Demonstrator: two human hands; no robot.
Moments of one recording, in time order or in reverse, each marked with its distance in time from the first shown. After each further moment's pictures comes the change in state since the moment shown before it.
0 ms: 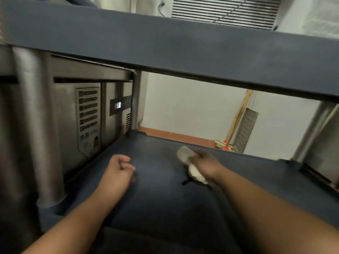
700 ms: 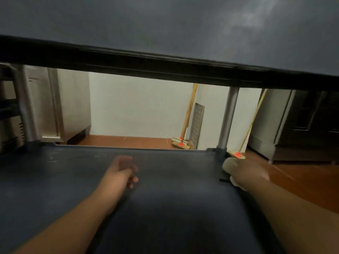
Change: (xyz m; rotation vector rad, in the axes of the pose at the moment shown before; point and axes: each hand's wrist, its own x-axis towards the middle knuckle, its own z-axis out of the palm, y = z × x) left_hand -0.027 0.033 0.279 -0.184 -0.323 -0.001; right_hand -0.047 0.240 -0.281 -0.293 0.518 0.597
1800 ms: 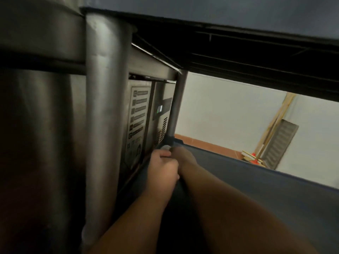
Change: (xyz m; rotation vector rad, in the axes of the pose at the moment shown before) left_hand 0.013 0.019 -0.317 -0.186 0.362 -0.022; right_hand -0.303 -0.447 0.306 -0.194 -0.428 -0.876
